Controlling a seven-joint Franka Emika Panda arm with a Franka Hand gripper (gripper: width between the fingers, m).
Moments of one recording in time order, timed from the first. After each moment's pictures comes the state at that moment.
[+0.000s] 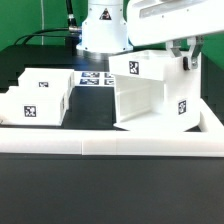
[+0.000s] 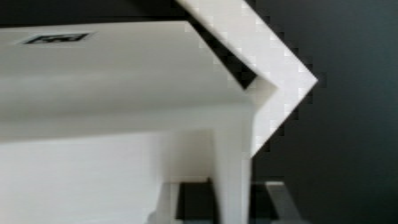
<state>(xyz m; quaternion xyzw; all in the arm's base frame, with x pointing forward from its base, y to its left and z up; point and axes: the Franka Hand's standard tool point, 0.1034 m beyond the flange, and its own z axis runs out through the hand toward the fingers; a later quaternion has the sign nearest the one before) 0.597 0.100 0.114 -0.86 0.49 -0.08 0.12</state>
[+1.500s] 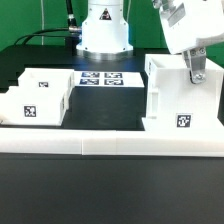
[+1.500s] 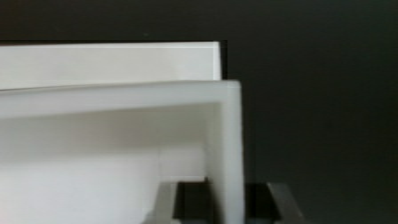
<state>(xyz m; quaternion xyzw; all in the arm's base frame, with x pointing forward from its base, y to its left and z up) 0.645 0.105 0.105 -0.68 0.71 -0.03 0.18</state>
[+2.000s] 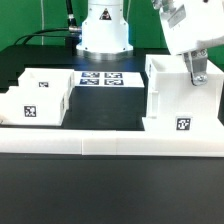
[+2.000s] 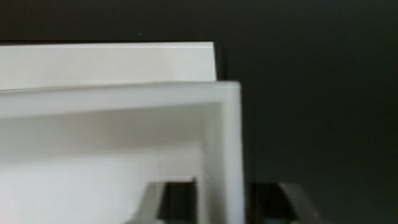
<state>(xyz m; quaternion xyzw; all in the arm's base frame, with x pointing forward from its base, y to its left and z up) 0.646 0.105 0.103 -0.68 0.71 -0.03 0.18</state>
